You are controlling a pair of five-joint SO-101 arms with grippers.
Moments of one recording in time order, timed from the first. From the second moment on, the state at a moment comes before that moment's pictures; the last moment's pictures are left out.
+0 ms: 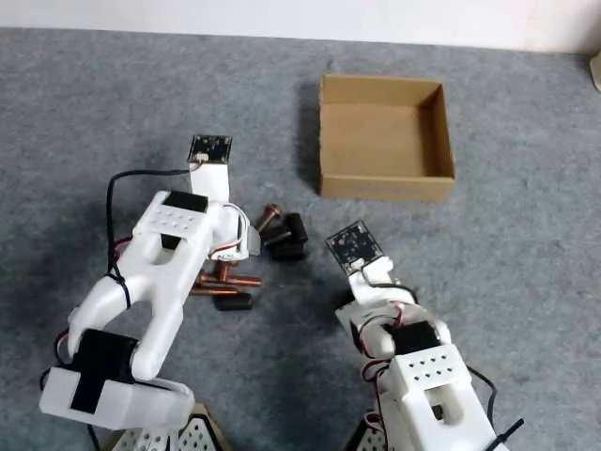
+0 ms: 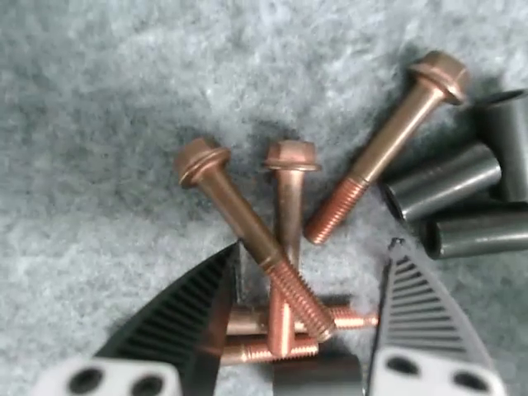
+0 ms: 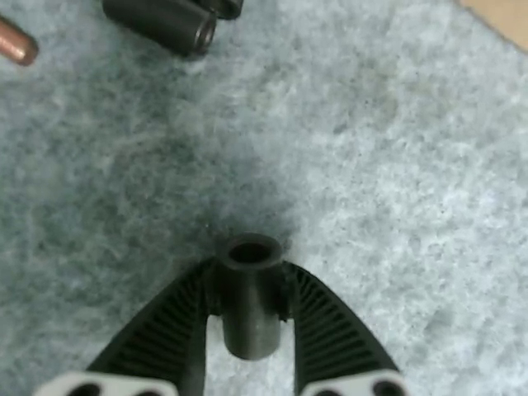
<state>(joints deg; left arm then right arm) 4.6 -4.1 35.6 54.2 14.6 -17.5 -59.1 83.1 40.7 20.0</state>
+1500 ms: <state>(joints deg) 0.1 -4.3 20.3 73.7 53.6 -17.5 -59.1 83.6 39.4 20.0</state>
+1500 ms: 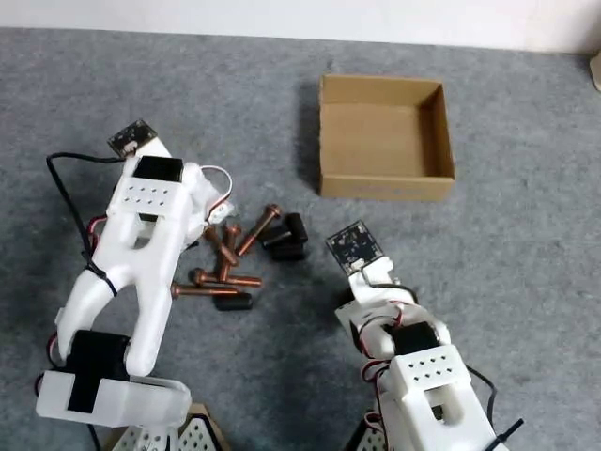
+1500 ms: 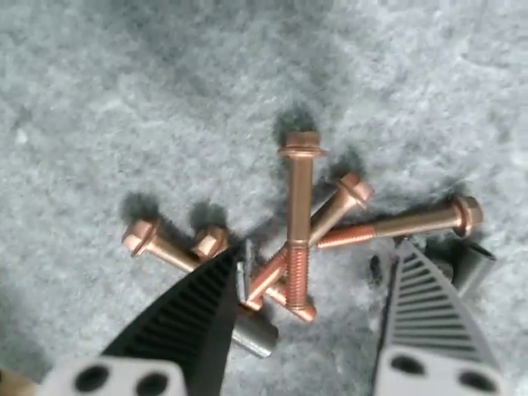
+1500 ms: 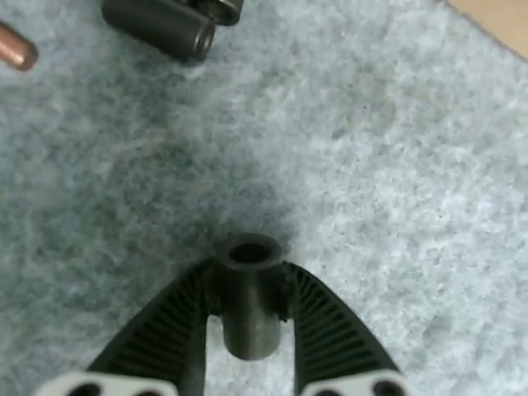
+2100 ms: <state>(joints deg) 0.0 17.7 4.9 81.4 56.0 -17.5 -59.1 83.6 39.4 20.0</state>
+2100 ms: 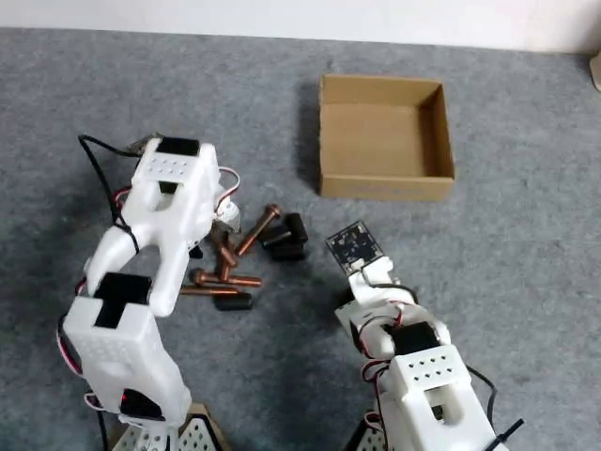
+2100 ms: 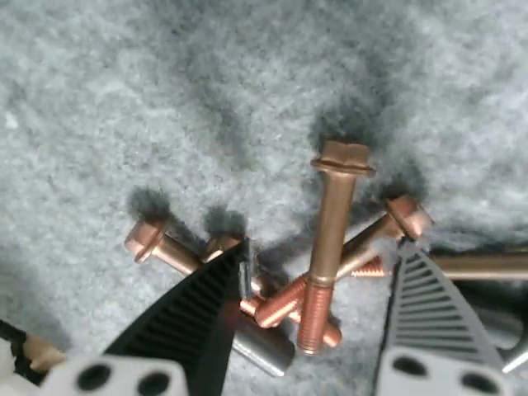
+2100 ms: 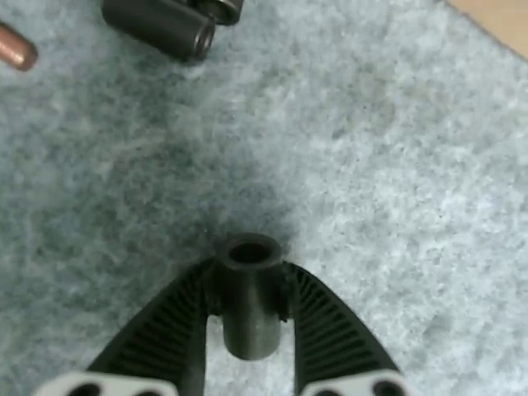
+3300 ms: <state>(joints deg) -2.9 26.5 0.6 81.4 51.9 -17.5 -59.1 83.6 39.4 20.0</state>
